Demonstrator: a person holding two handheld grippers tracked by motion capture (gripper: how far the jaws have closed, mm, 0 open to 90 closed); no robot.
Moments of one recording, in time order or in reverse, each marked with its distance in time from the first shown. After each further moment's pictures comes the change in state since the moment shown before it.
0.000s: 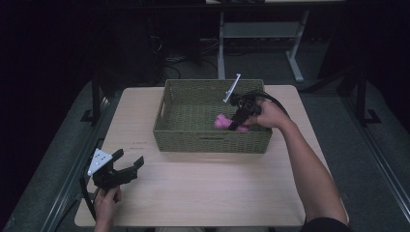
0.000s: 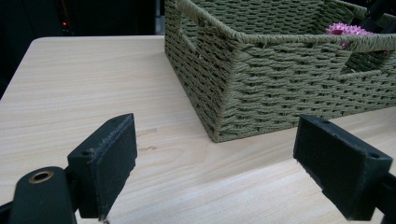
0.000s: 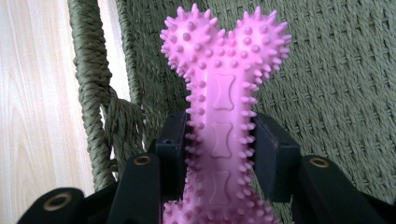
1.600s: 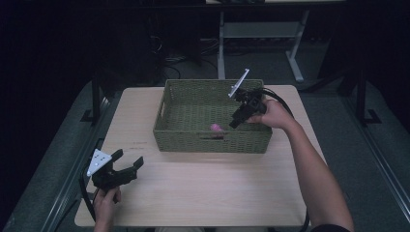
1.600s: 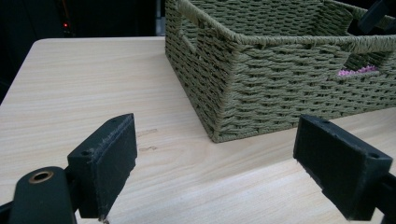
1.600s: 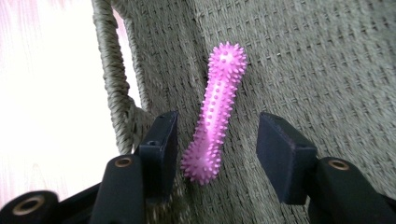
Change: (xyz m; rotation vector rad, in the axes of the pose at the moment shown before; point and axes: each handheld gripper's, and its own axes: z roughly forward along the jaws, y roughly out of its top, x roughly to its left) left arm -0.001 0.000 -0.002 -0.004 -0.001 0.001; right arm 0.008 -0.009 -0.024 -0.099 -0.029 0.057
